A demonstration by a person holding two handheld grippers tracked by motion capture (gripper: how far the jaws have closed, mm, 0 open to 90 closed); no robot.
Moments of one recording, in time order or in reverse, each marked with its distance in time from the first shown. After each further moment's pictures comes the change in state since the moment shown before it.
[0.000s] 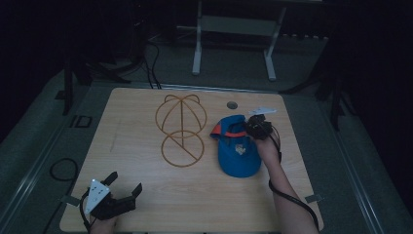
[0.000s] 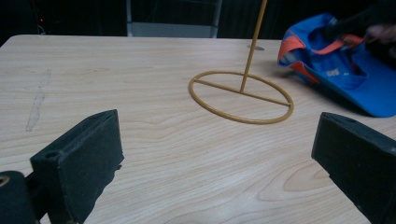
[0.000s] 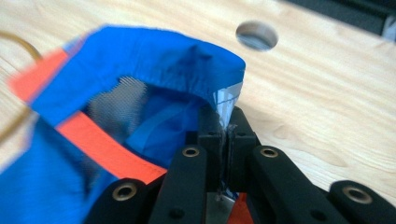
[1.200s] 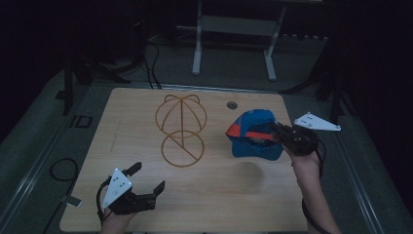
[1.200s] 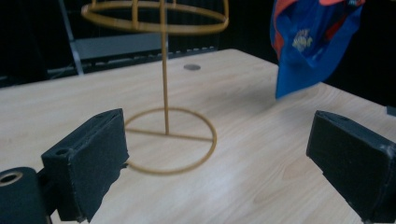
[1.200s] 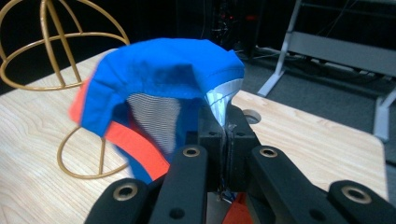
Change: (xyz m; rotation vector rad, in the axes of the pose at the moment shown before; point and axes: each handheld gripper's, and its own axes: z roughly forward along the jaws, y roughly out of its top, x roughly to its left) left arm -0.065 0.076 0.004 -0.002 -0.191 0.131; right arm 0.005 -0.009 -0.188 -0.351 0.086 0.008
